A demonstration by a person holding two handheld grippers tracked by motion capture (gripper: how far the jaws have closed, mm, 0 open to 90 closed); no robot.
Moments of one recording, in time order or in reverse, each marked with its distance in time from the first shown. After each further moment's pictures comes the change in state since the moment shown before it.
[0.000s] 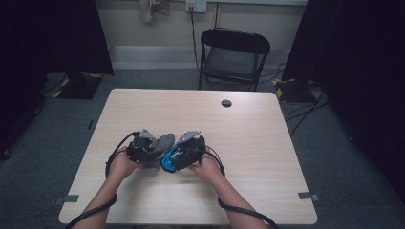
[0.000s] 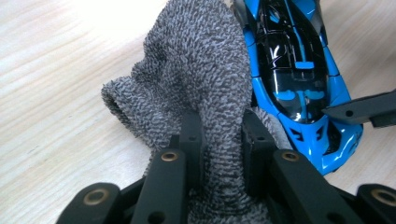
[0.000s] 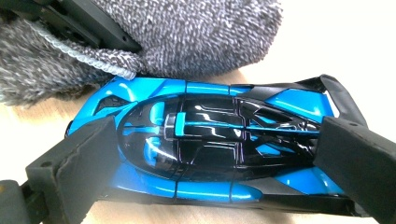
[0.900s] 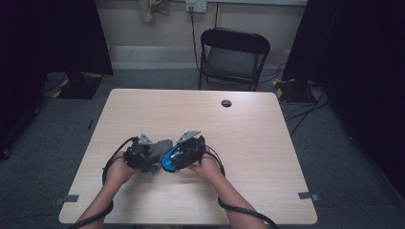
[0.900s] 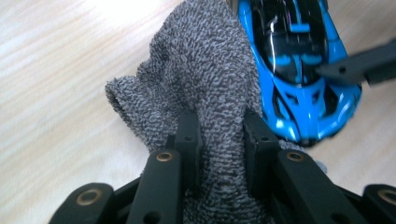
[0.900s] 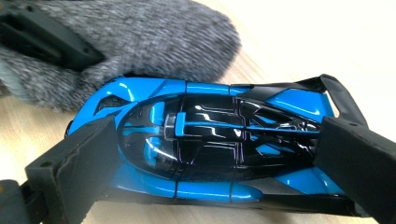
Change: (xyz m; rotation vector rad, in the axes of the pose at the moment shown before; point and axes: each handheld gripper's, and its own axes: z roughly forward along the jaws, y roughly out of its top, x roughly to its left) left arm -0.010 -0.009 -0.005 0.041 0.049 0.042; right arm 0.000 0.000 0.000 0.002 -0.002 0.003
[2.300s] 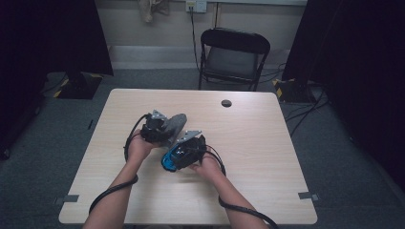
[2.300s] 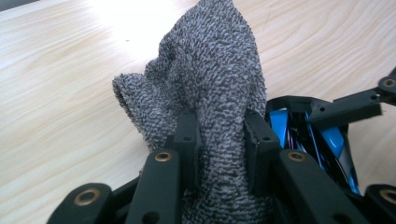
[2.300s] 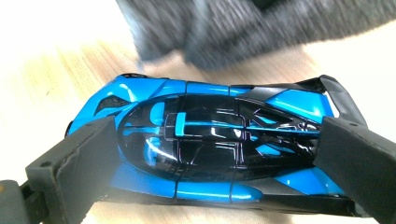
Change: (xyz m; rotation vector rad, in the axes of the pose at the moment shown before) left arm 0.022 0.071 0.025 -0.195 0.023 -0.122; right arm -0.003 -0.001 0.000 -0.010 0.002 0.001
